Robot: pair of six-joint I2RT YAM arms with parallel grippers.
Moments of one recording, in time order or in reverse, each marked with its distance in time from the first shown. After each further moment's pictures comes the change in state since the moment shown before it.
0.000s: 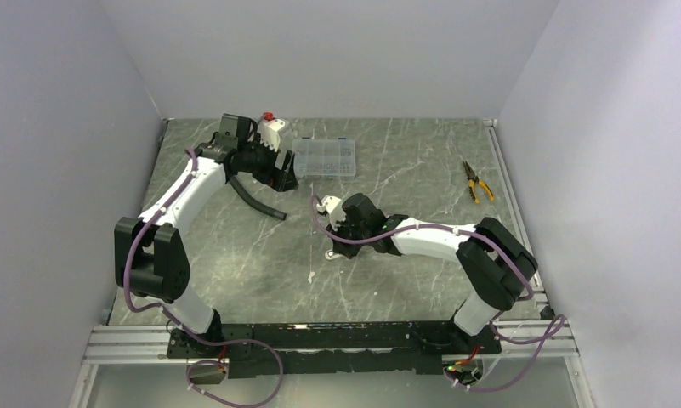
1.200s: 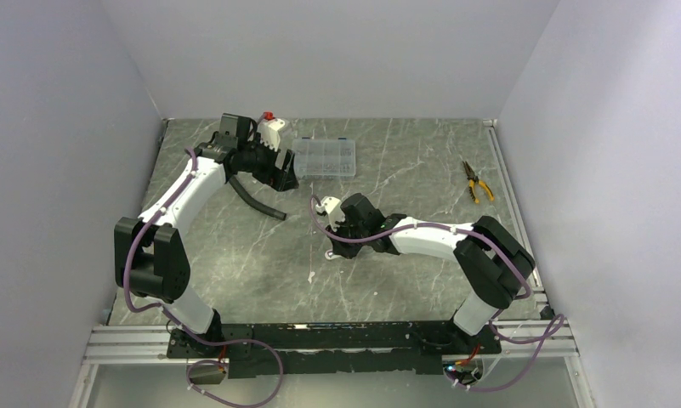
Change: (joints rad) left arm 0.000 0.000 0.004 -0.001 0.006 0.000; right arm 0.002 0.018 0.013 -0.020 0.003 0.007
